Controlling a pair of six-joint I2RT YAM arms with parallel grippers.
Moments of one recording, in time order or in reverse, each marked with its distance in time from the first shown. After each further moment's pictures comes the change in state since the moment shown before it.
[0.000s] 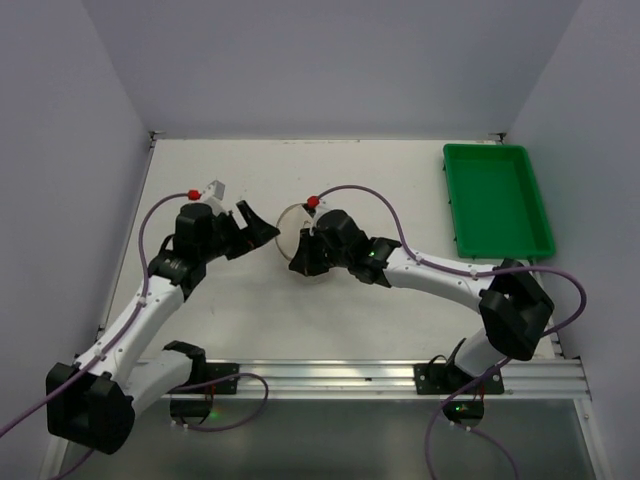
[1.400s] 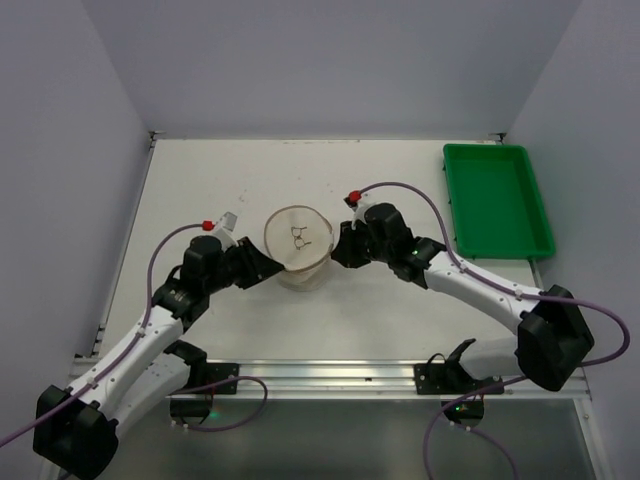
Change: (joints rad) left arm -0.149 -0.225 -0.284 0.106 0.059 -0.166; right arm -0.197 -0.236 -0.166 -0.045 -0.053 -0.209
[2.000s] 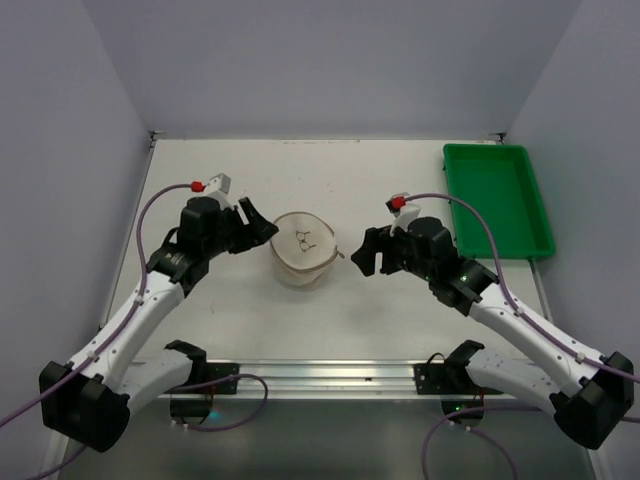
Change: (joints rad) left arm 0.061 0.131 0.300 -0.206 -0.194 0.187; right arm -0.058 -0.344 -0.083 -0.171 0.132 -0.058
